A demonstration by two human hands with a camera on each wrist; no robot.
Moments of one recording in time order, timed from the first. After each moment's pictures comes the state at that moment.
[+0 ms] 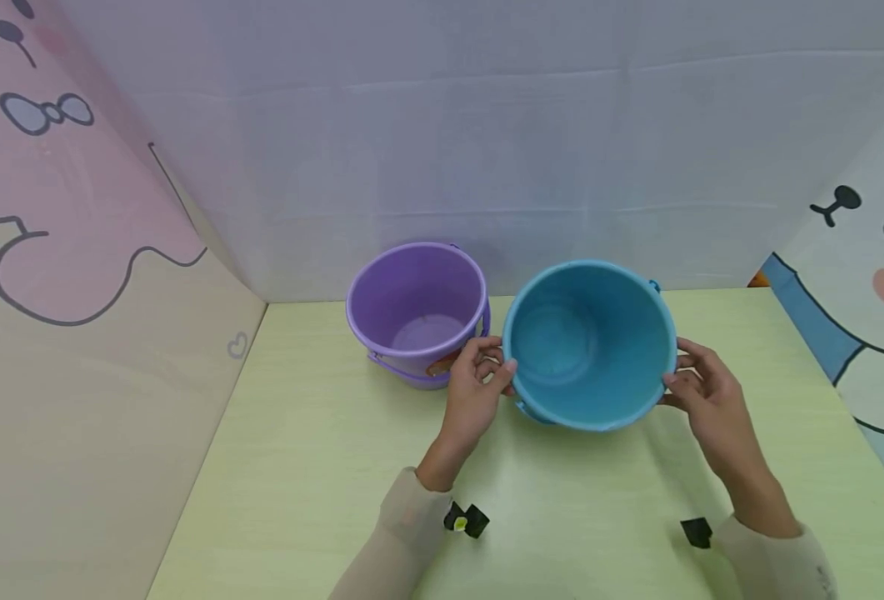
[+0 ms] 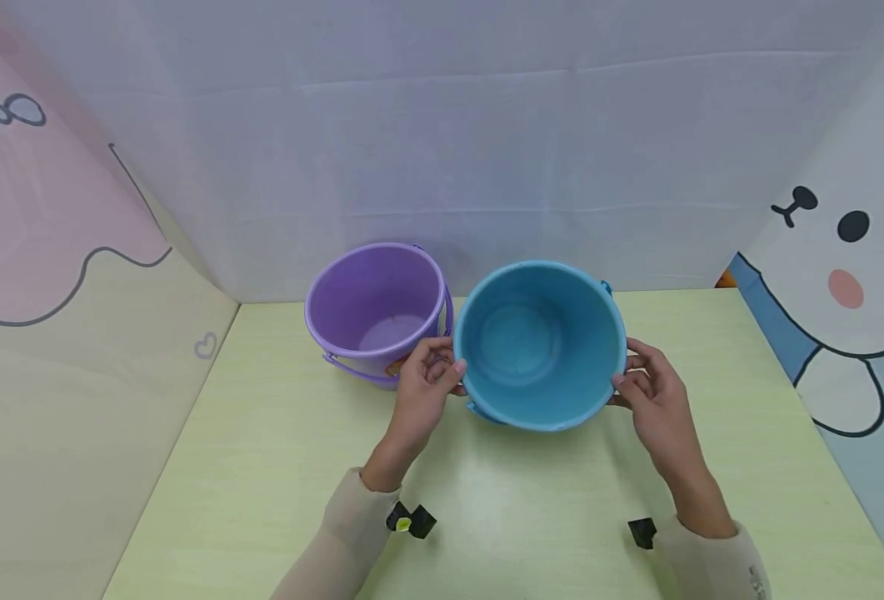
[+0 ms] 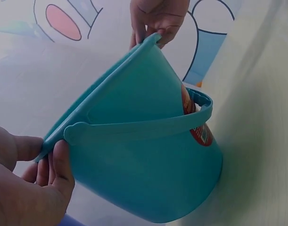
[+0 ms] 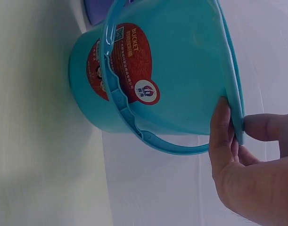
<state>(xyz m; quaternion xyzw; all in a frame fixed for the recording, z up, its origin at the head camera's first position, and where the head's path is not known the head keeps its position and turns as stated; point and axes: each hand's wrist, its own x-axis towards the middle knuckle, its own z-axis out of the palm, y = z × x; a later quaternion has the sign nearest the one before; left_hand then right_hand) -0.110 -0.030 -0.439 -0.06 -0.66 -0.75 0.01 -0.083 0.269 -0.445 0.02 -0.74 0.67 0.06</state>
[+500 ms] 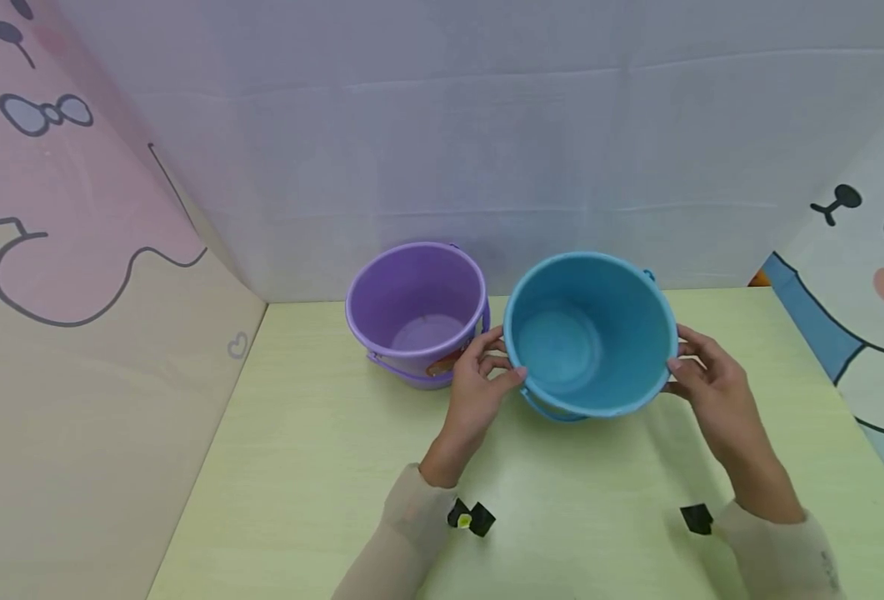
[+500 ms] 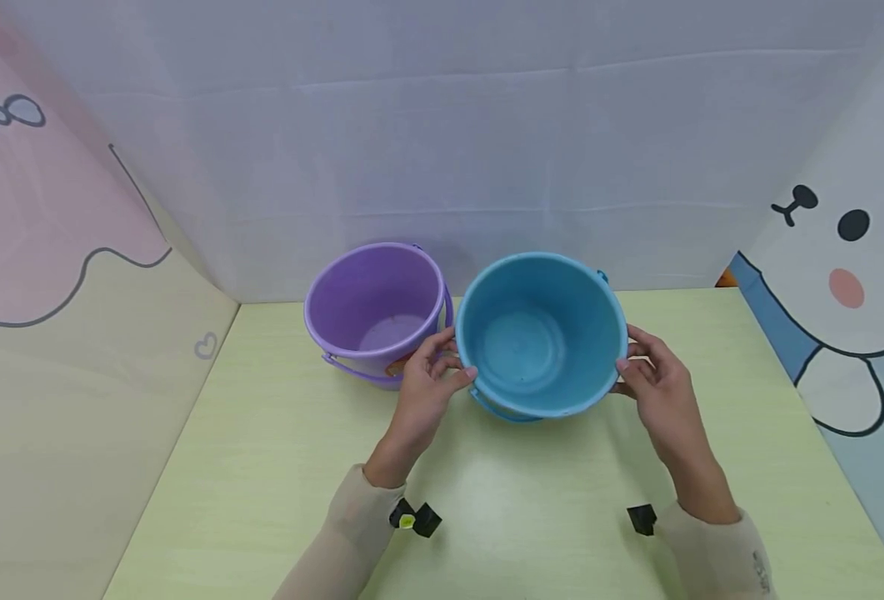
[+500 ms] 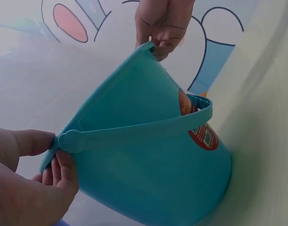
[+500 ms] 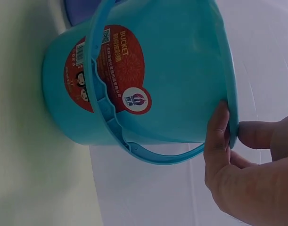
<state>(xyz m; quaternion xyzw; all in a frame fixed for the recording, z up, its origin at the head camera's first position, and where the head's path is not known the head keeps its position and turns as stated) -0.114 -0.025 -0.433 -0.03 -0.64 -0.77 -0.02 -0.094 0.273 -0.435 0.01 -0.76 0.65 0.06</state>
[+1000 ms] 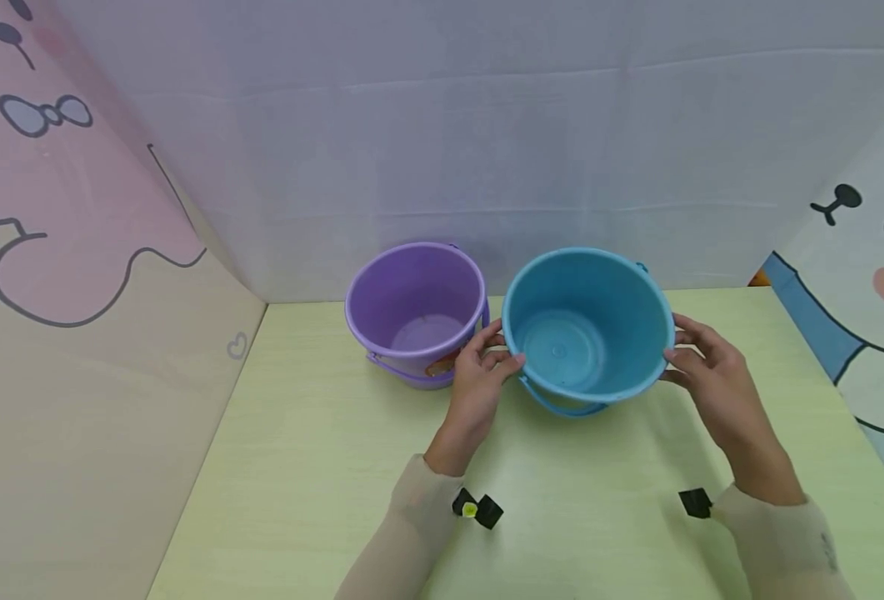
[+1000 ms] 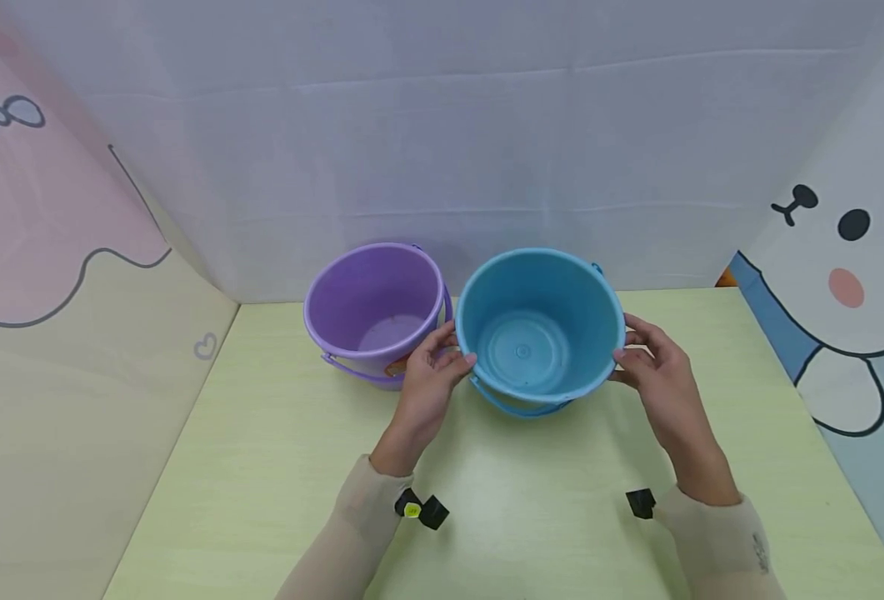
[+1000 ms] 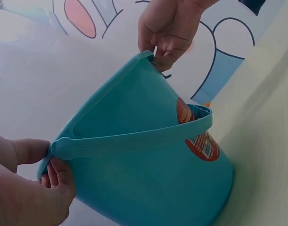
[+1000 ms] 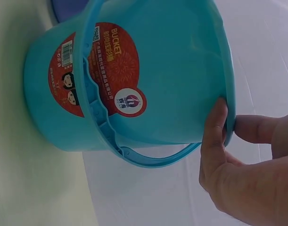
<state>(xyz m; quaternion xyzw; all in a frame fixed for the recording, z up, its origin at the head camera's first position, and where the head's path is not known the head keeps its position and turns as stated) -0.126 -0.017 -0.432 0.03 -0.58 -0.81 -0.05 -0.107 0.276 -0.427 0.00 -0.72 0.69 0.03</state>
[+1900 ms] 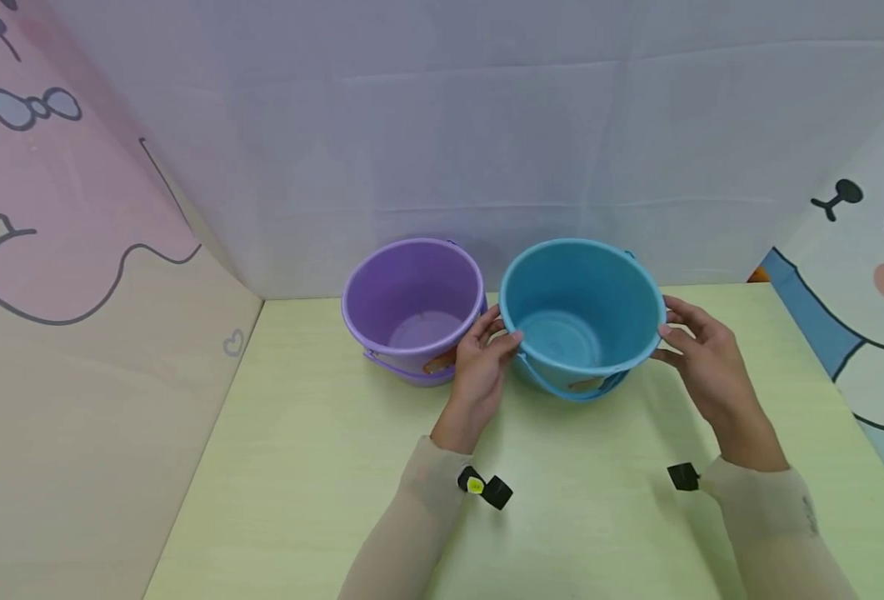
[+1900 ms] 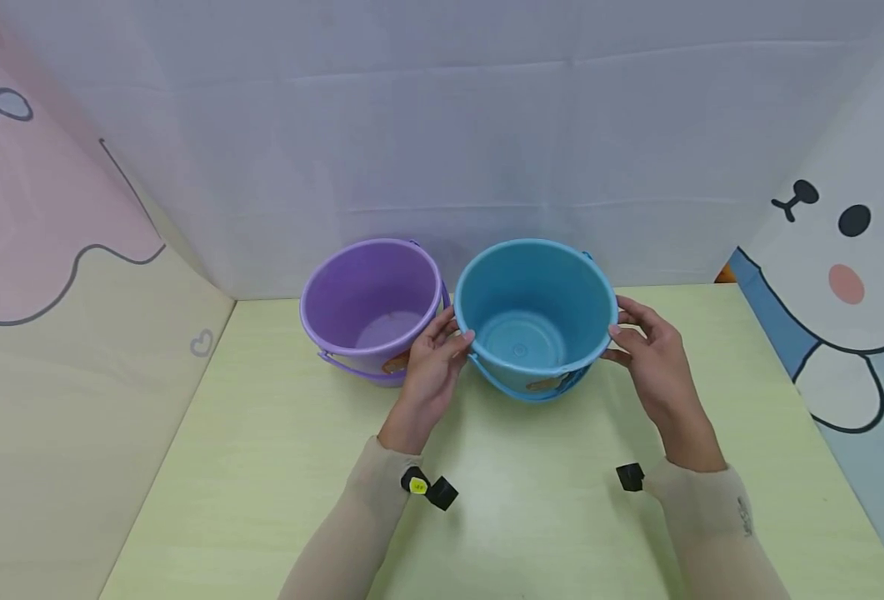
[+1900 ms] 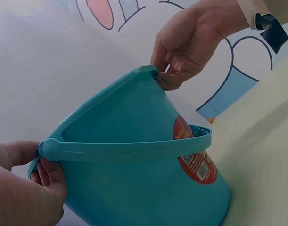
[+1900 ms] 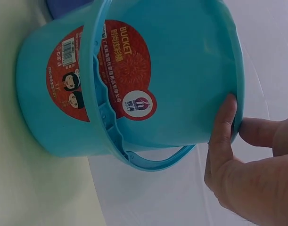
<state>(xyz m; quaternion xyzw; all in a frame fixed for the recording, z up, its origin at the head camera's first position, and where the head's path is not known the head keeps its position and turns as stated) -0.151 -0.004 -0.436 0.09 -0.45 -0.89 -0.04 -0.135 0.276 -0.429 0.00 -0.65 0.76 0.02</state>
